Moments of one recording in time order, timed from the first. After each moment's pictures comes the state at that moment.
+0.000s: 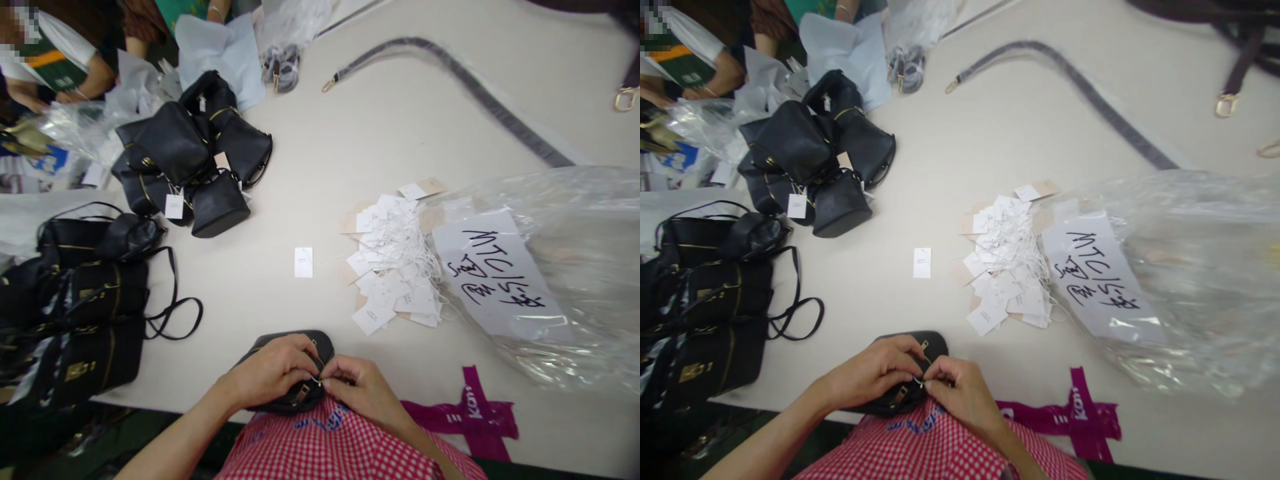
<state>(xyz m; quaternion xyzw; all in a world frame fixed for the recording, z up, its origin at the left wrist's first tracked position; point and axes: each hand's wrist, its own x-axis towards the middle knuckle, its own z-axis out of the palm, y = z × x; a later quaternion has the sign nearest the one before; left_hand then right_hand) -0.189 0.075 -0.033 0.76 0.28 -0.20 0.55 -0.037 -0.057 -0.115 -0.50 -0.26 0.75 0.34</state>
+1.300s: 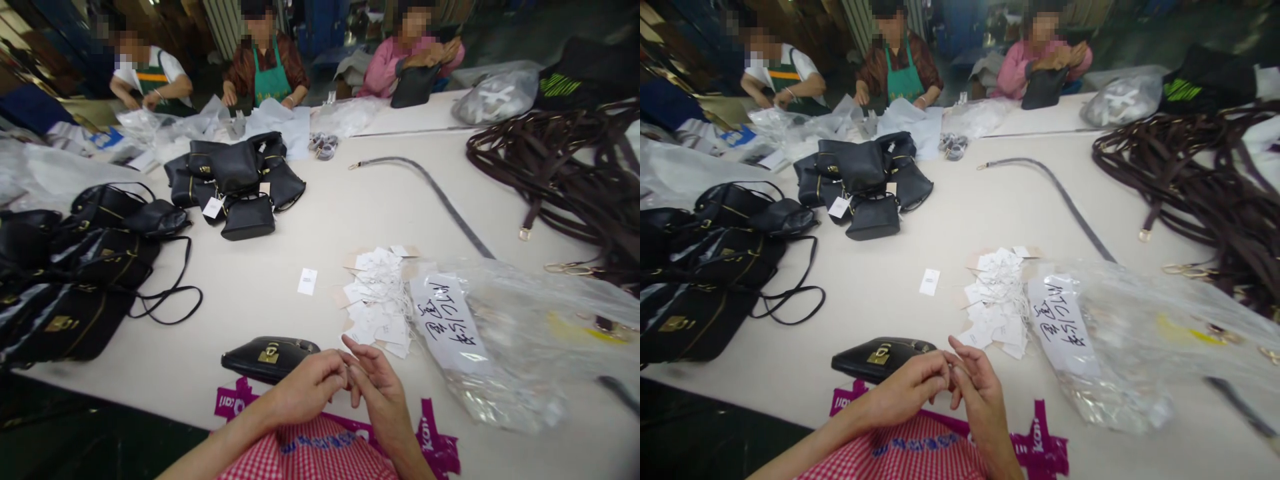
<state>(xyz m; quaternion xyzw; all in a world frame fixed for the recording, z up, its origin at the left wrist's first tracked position) -0.147 0.000 -0.004 0.60 0.38 0.07 0.70 -0.010 -0.075 -0.072 -0.52 -0.18 0.62 0.56</state>
